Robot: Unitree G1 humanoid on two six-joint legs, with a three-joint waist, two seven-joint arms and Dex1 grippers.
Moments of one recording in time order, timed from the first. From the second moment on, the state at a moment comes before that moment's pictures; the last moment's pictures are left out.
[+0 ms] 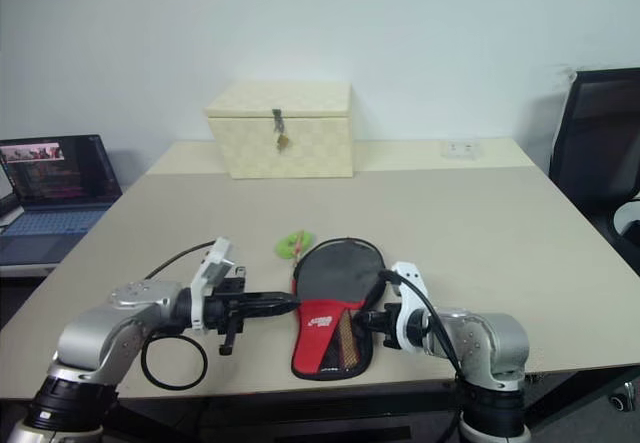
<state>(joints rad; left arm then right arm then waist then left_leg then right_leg) -0.41 0.71 0.04 -0.11 -0.57 0.67 -1.24 -0.49 0.00 -0.18 -0.39 0.43 1.61 0.32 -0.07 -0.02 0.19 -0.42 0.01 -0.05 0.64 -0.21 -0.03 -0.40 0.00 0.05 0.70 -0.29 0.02</state>
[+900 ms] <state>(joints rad) -0.42 0.71 0.03 -0.09 -0.57 0.65 -1.19 -0.44 -0.19 -0.12 -0.53 0.52 1.61 0.31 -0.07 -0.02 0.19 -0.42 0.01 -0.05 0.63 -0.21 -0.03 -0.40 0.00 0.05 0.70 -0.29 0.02</state>
